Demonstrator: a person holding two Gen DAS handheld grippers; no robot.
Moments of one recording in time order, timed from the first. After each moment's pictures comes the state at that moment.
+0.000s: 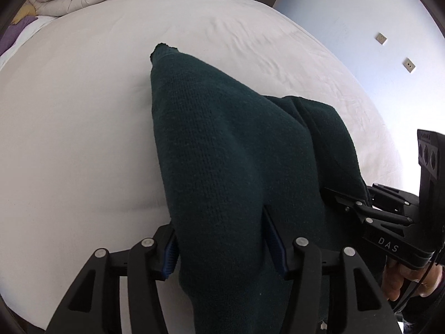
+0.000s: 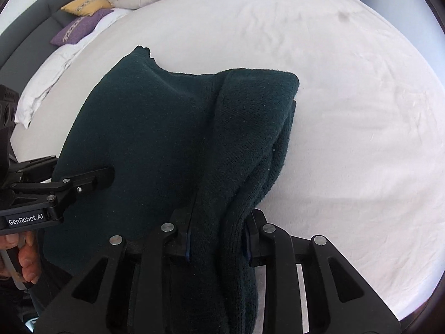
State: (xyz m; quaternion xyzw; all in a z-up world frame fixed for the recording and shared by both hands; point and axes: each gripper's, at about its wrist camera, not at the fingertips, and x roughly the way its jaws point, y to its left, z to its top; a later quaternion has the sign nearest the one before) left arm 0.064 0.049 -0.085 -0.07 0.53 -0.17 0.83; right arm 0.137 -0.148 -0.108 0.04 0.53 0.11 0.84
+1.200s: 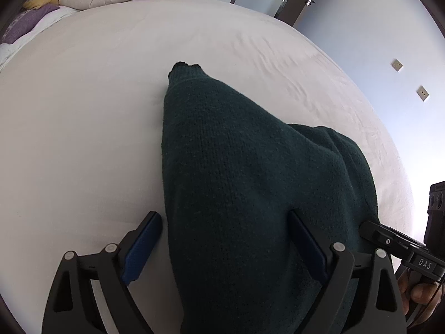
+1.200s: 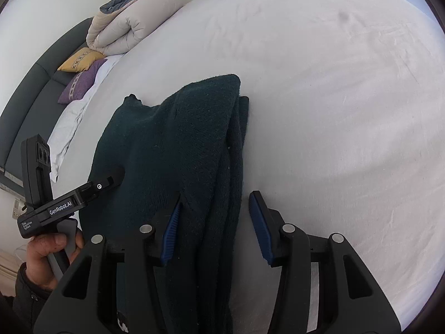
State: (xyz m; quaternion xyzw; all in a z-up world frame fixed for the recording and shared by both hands) left arm 0.094 0.047 -0.095 -0.11 0.50 -0.13 0.85; right arm 0.138 -0.188 -0.125 0.20 0.50 0.11 0.84
